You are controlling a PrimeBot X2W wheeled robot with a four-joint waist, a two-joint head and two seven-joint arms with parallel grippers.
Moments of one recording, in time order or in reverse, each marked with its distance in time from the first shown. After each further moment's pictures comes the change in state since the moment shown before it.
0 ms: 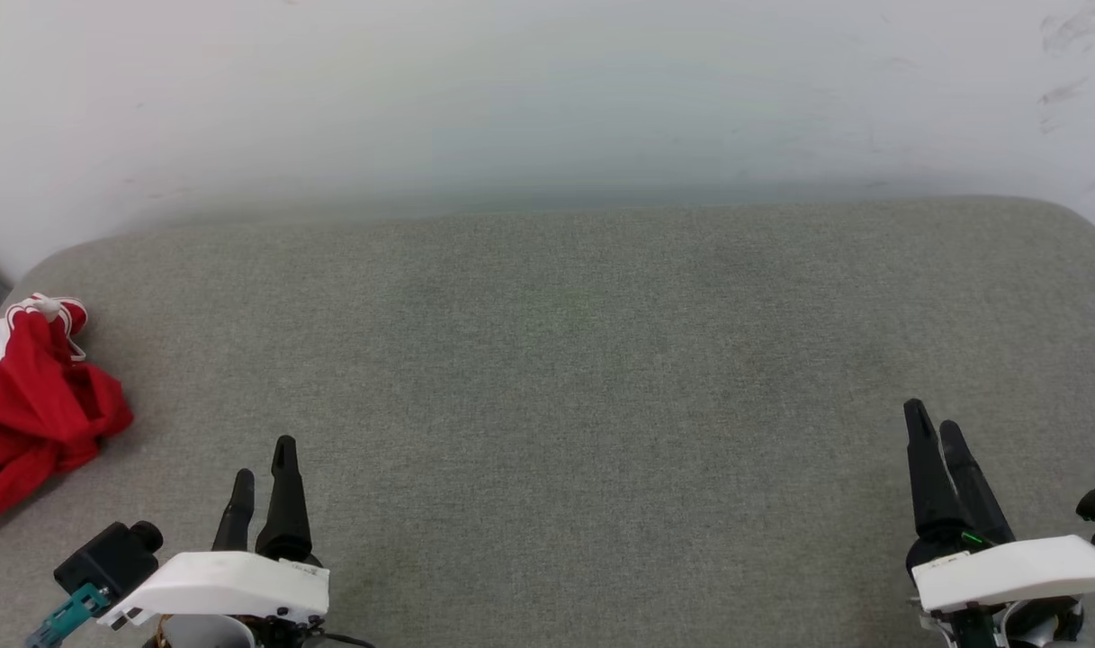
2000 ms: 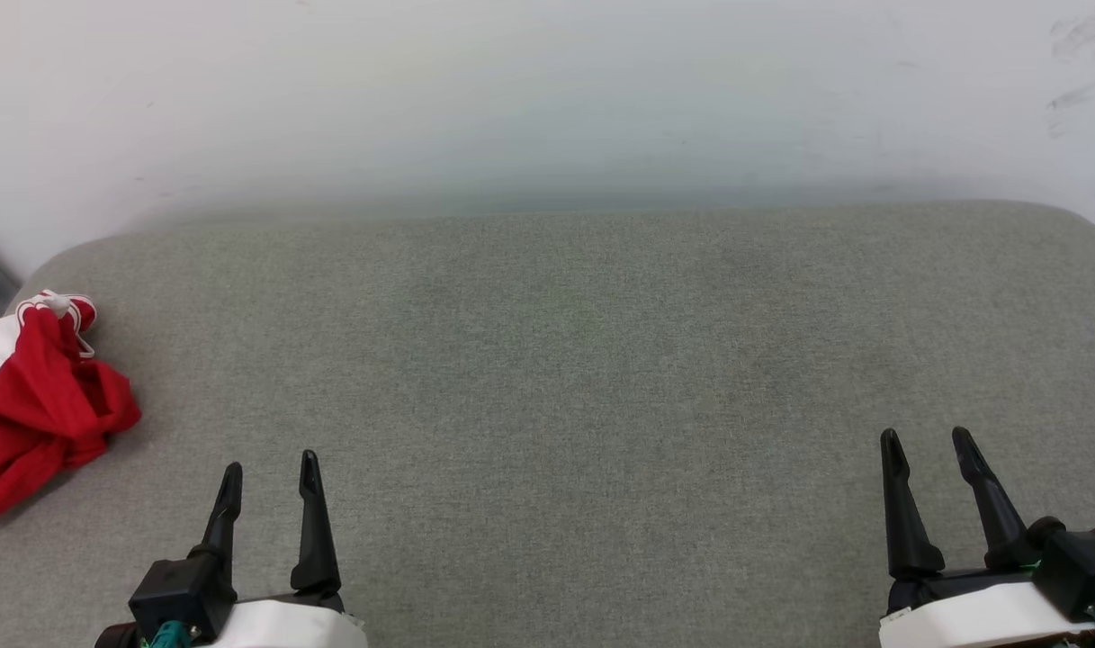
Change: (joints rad) left arm 0.091 0.011 -0.063 -0.086 0.586 0.008 -0.153; right arm 0.079 -0.001 0.021 -0.066 -0.603 0.000 -0.151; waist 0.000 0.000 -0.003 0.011
